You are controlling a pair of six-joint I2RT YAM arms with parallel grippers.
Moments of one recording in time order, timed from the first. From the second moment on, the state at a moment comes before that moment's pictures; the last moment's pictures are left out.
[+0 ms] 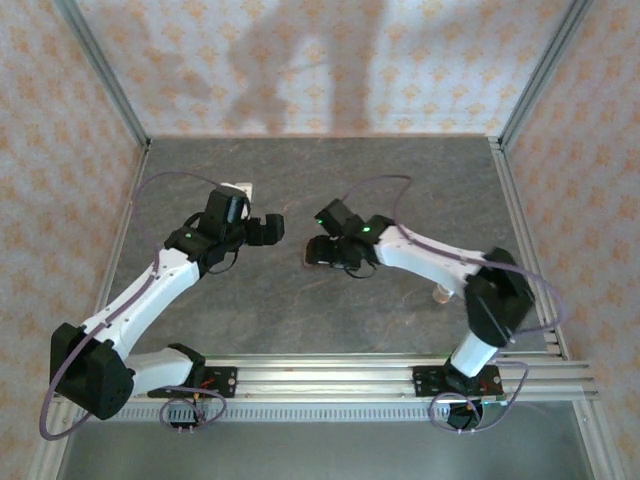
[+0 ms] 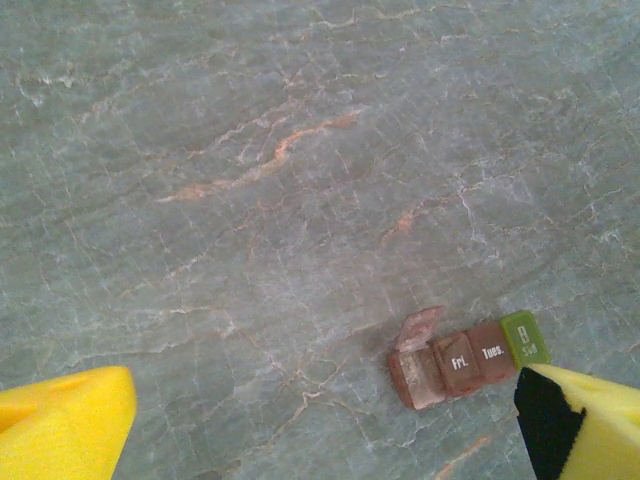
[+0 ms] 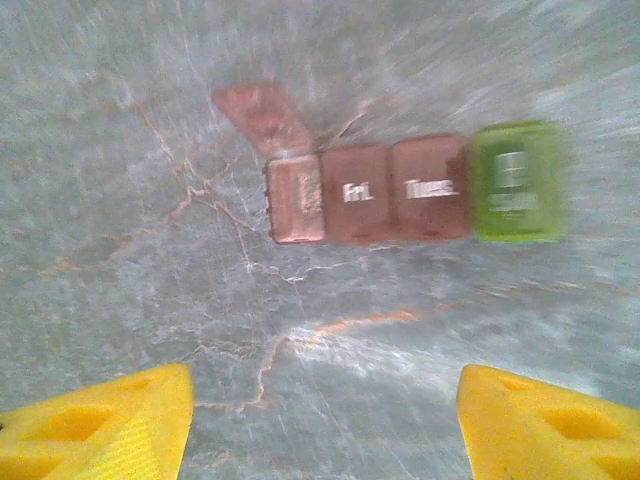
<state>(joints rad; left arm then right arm) -0.38 1.19 0.95 -0.51 -0.04 -0.40 0.80 1.59 1.21 -0.67 -0.02 0.83</state>
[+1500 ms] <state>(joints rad) -0.38 1.23 0.89 -0.42 0.08 -0.47 0.29 1.22 0.74 -0.91 0.27 0.84</state>
